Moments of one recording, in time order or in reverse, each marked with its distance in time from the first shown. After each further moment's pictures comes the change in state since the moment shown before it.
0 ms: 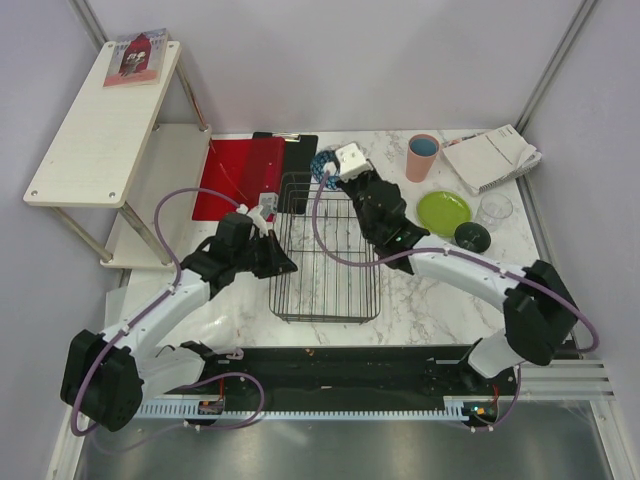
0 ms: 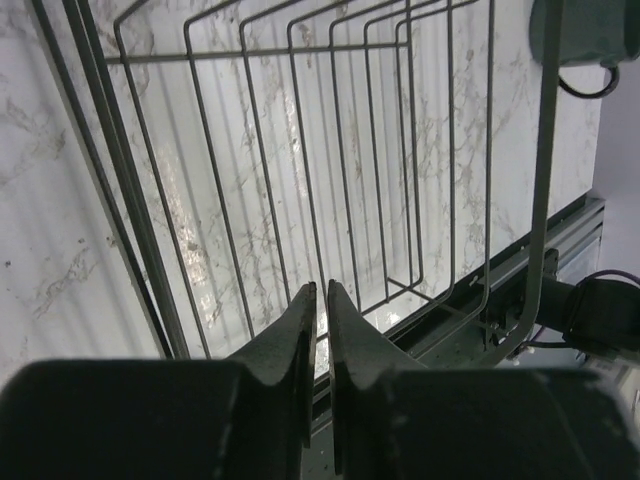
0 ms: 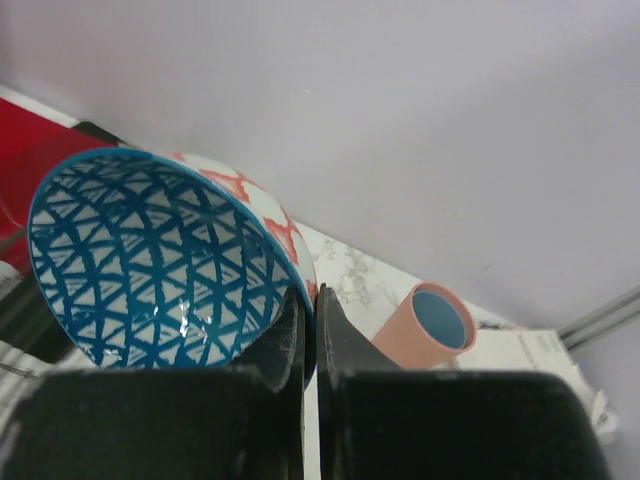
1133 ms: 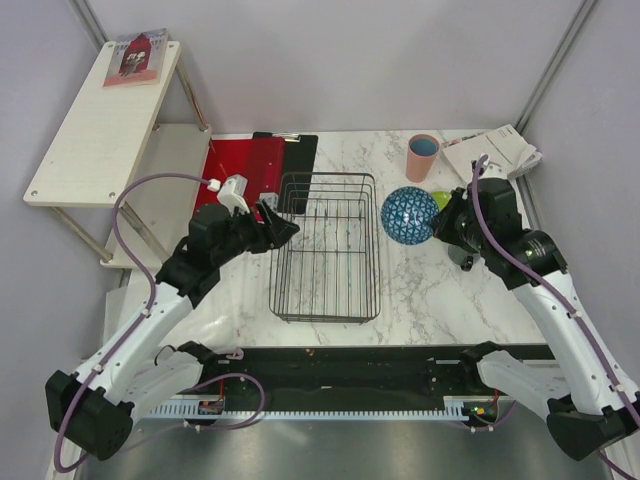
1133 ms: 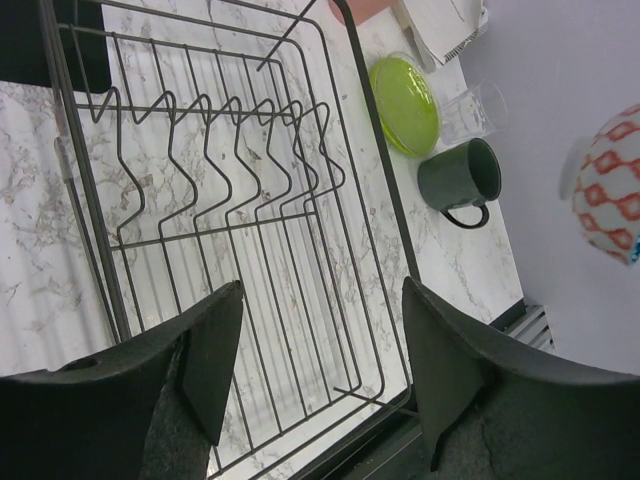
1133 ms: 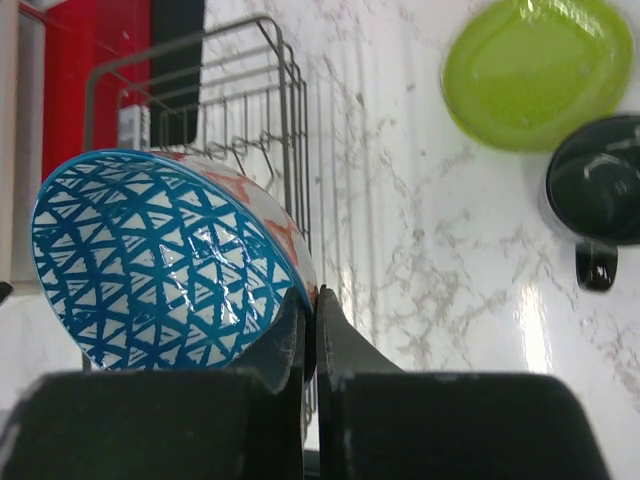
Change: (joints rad) left arm 0.000 -0.164 0.114 0.117 -0.157 -0.026; right arm -0.420 -0.542 0.193 -1.391 -0.476 1.110
